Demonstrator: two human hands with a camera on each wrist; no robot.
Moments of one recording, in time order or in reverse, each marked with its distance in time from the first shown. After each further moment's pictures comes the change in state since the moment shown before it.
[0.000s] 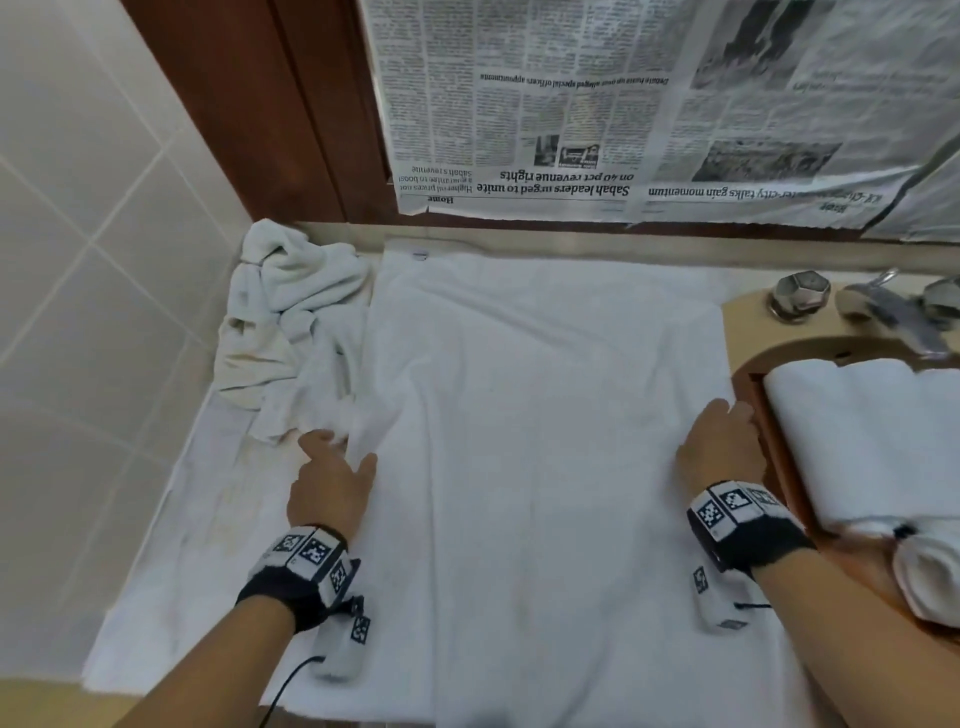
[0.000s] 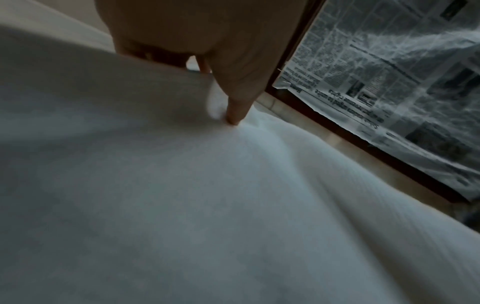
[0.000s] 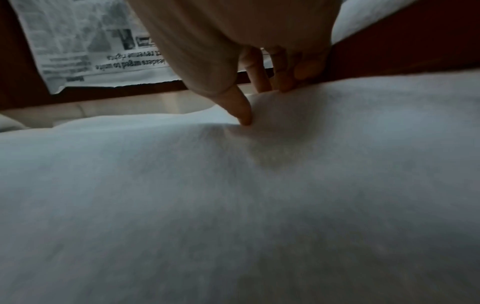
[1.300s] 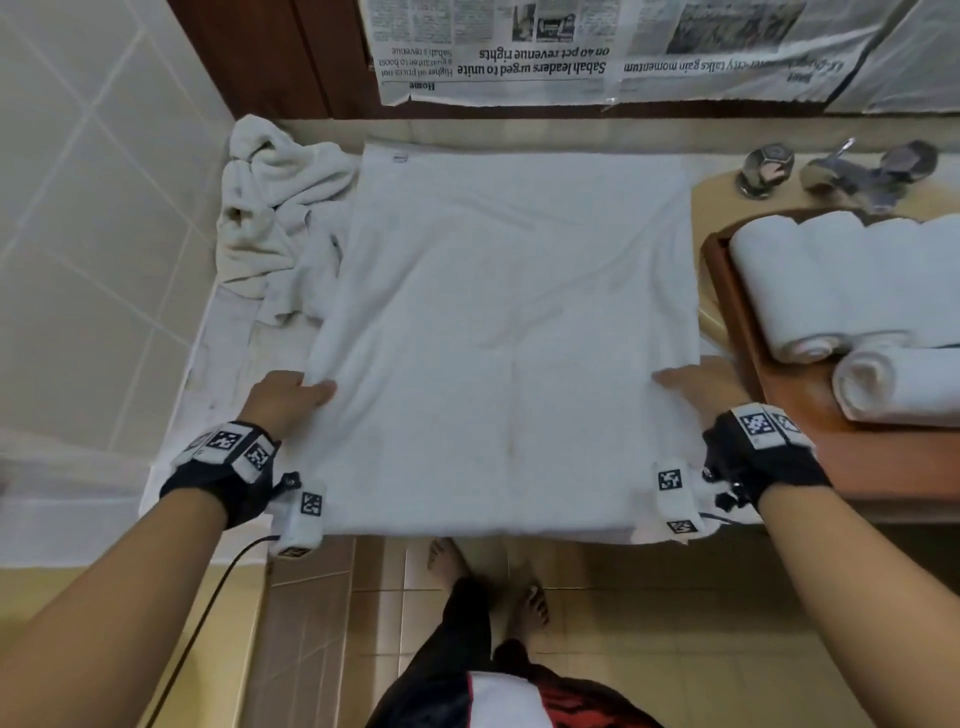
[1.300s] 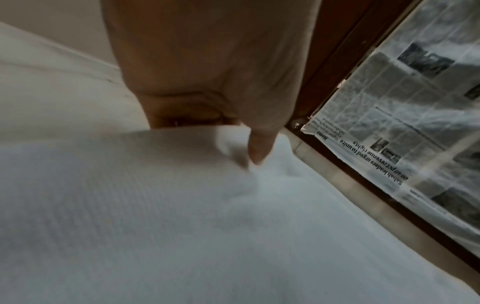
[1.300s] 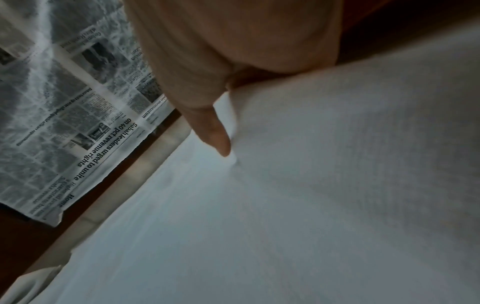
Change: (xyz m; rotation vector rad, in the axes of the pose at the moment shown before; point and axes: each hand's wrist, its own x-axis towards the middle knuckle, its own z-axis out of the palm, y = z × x) left_hand -0.021 -0.065 -0.065 0.008 -0.314 -0.005; right_hand -0.085 0.065 0.016 0.903 -0.335 0.292
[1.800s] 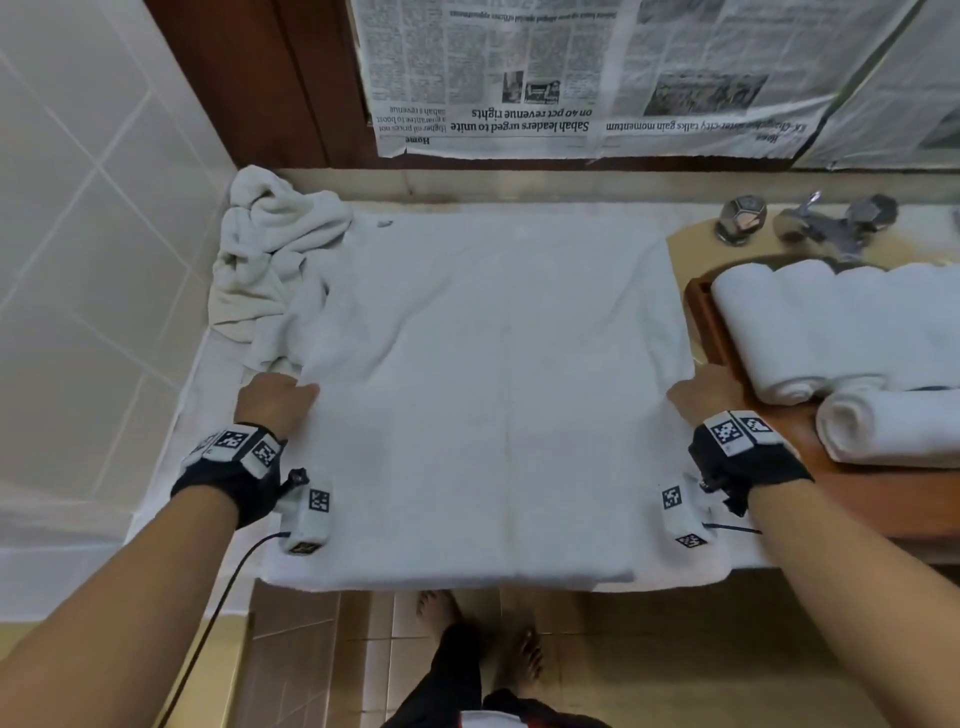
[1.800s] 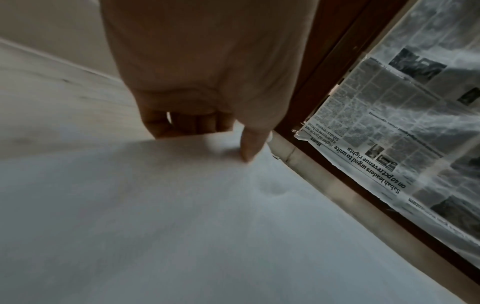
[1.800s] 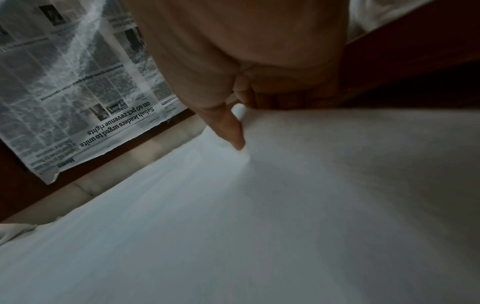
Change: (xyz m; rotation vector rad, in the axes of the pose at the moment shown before) left_hand 0.032 0.030 -0.008 0.125 0.154 0.012; right_hand 0.027 -0.031 -0.010 -0.620 0.166 -0.130
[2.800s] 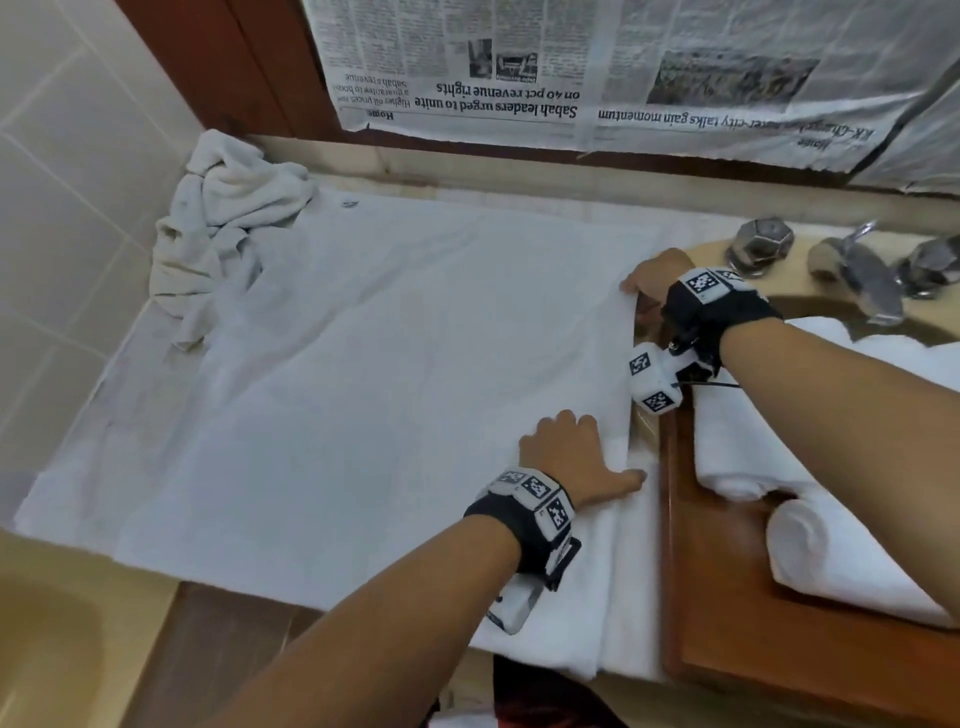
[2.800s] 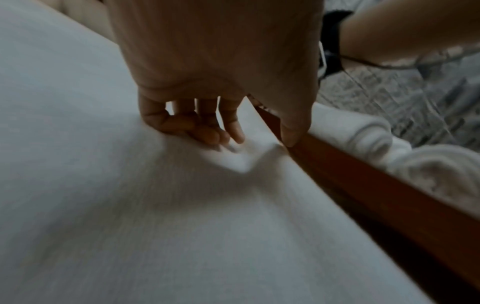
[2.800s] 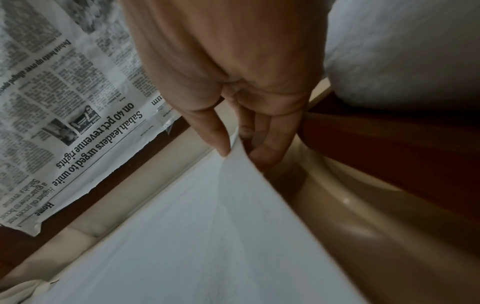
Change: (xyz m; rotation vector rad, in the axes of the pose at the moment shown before) left_hand -0.159 0.291 0.249 0.319 -0.345 0.482; right_hand 0.167 -0.093 -0.083 0.377 -0.422 -0.270
